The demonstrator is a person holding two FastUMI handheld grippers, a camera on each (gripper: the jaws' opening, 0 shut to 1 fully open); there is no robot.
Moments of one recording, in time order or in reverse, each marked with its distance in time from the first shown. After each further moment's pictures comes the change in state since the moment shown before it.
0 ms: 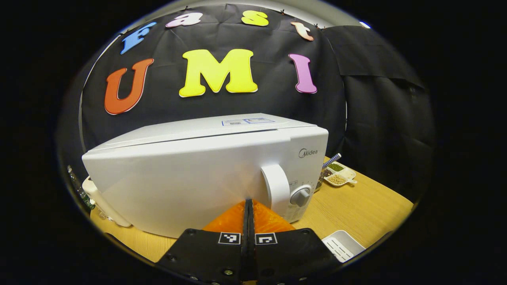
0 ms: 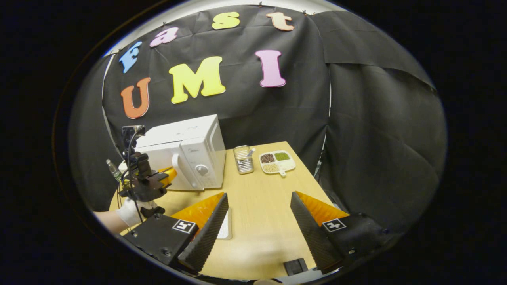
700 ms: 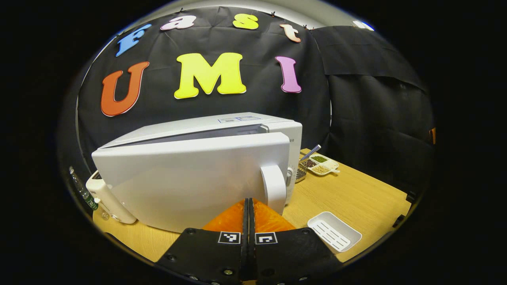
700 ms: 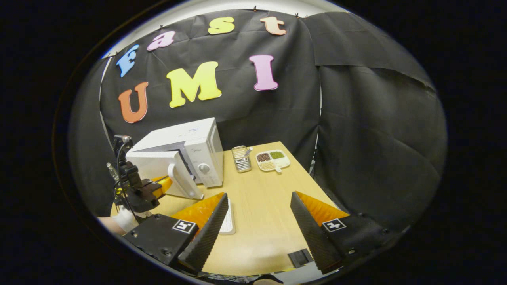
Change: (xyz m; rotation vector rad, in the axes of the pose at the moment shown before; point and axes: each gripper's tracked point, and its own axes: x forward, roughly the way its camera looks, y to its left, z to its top) left arm -0.041 -0.005 -0.009 0.044 -0.002 -0.083; right arm -0.035 0.004 -0.013 0.030 -0.030 -0.049
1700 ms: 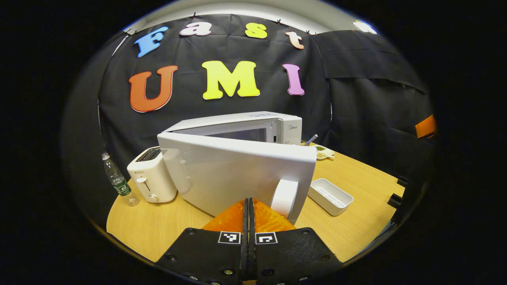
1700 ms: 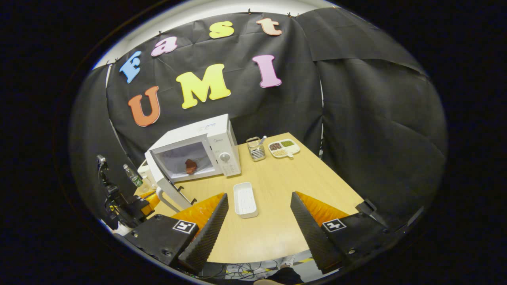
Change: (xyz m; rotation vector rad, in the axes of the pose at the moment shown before) left arm -0.151 0.042 -0.044 0.002 0.009 0.032; right arm -0.069 0.044 -0.051 0.081 0.002 0.031
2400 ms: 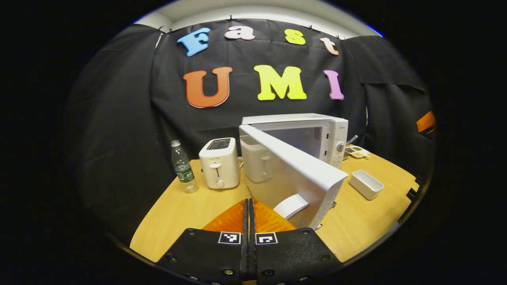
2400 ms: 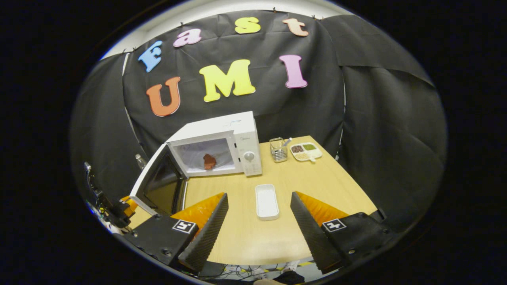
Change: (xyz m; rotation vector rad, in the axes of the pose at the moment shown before) left arm -0.106 0.113 -0.032 -0.062 -0.014 0.245; right arm 0.005 0.070 0.000 -0.082 0.025 0.106
